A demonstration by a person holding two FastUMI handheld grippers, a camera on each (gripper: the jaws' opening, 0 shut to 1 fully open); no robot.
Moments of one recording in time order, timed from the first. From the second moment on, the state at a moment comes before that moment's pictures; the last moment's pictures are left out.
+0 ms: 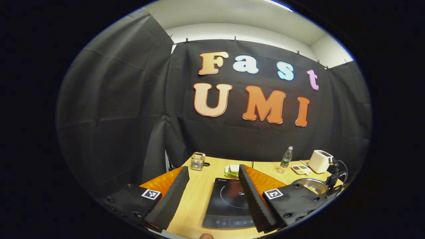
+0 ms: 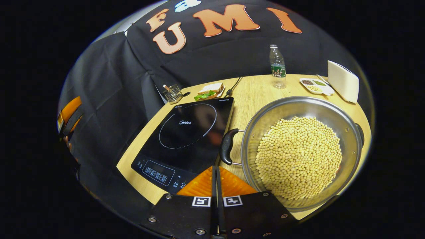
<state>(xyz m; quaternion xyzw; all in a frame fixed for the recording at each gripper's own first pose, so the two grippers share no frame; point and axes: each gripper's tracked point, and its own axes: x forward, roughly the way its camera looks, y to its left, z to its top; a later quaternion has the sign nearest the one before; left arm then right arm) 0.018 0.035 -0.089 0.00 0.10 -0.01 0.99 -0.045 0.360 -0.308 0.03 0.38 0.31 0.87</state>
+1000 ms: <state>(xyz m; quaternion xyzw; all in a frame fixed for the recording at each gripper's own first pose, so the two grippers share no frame) 0.012 -0.139 -0.144 0.01 0.16 -0.14 0.98 0.028 0.143 -0.249 0.05 0.26 0.14 0.95</state>
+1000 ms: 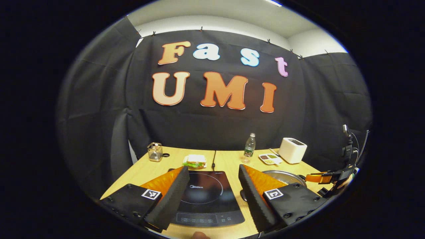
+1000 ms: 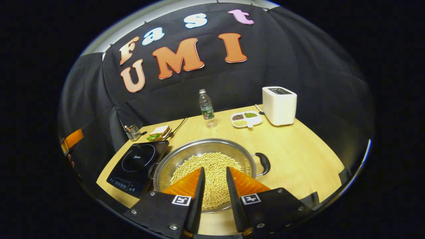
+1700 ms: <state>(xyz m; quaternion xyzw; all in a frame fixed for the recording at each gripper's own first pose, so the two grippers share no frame) 0.019 -0.249 -0.280 0.02 0.31 -0.21 0.93 0.065 0.089 -0.279 0.03 0.28 0.09 0.96</state>
